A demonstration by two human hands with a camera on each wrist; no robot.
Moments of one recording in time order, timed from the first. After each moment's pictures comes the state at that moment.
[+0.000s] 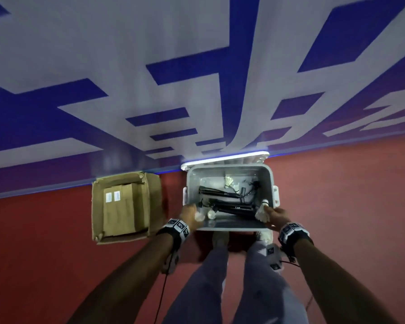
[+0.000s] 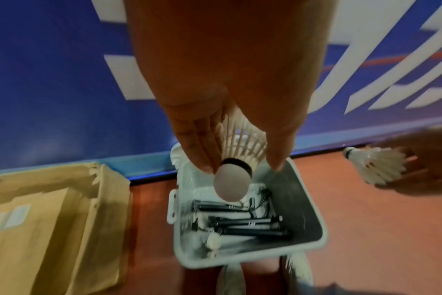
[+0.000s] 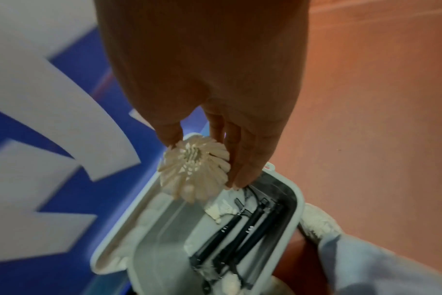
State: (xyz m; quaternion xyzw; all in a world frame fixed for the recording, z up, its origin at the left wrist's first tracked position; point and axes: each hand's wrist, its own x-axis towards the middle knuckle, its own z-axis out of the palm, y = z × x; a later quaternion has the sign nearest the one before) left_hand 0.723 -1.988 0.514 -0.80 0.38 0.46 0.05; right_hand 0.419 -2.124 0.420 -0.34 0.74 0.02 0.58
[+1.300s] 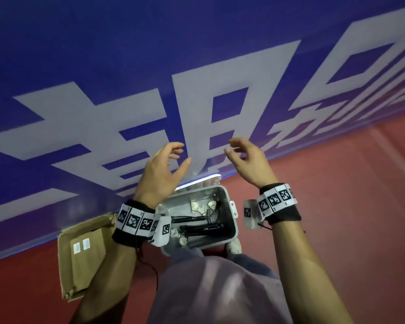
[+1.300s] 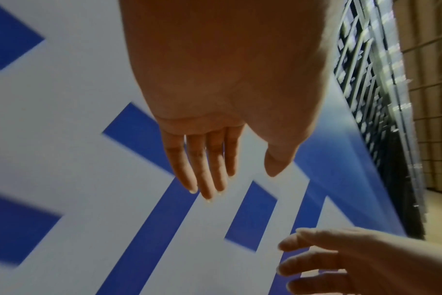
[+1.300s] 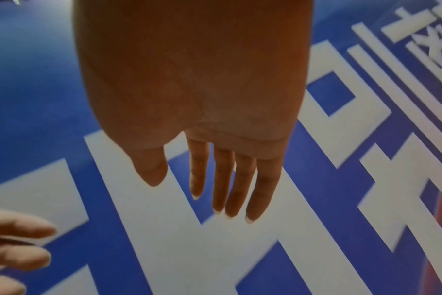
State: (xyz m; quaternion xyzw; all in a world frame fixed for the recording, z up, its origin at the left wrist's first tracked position) left_hand 0.685 -2.111 0.866 -0.70 0.57 0.26 -0.35; right_hand 0.445 -2.215 0.842 -0.70 0.53 -0.24 0.41
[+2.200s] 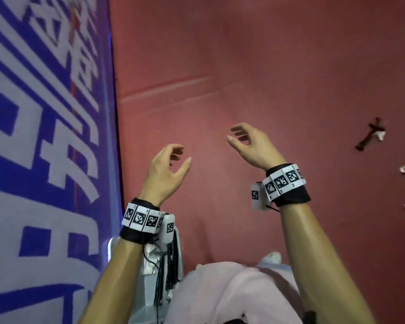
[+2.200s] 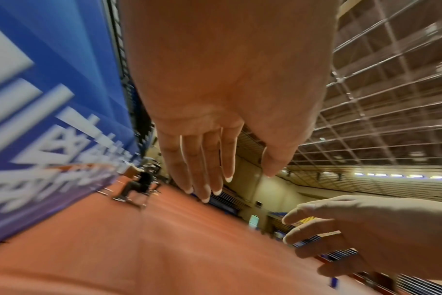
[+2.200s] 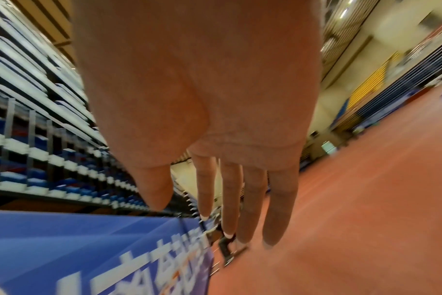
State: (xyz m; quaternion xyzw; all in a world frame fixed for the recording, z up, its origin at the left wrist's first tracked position) left_hand 0.358 -1.958 0.902 -0.13 0.90 0.39 -0.11; right_hand 0.206 -1.733 0.902 -0.21 0.88 -0.41 0.13
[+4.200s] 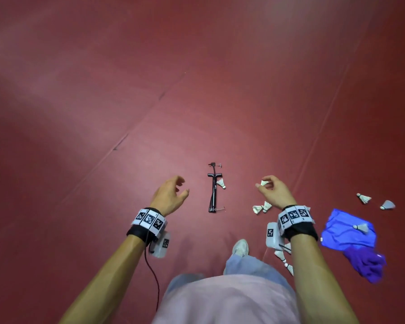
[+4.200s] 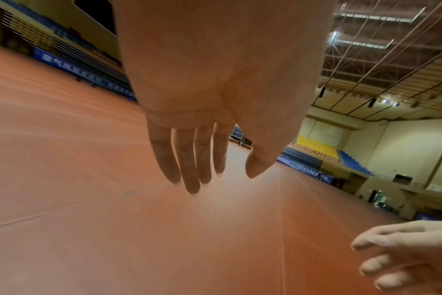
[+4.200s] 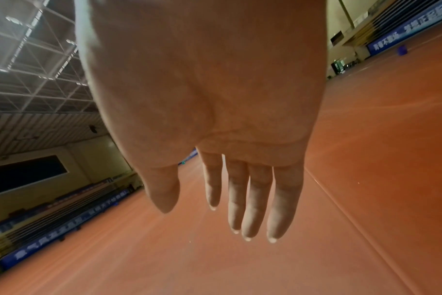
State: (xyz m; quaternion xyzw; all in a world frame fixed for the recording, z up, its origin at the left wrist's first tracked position) left_hand -0.651 -0.998 0.773 0.17 0.93 0.25 0.19; right_hand -0.521 -0.665 0.730 0.34 0.81 -0.47 0.07
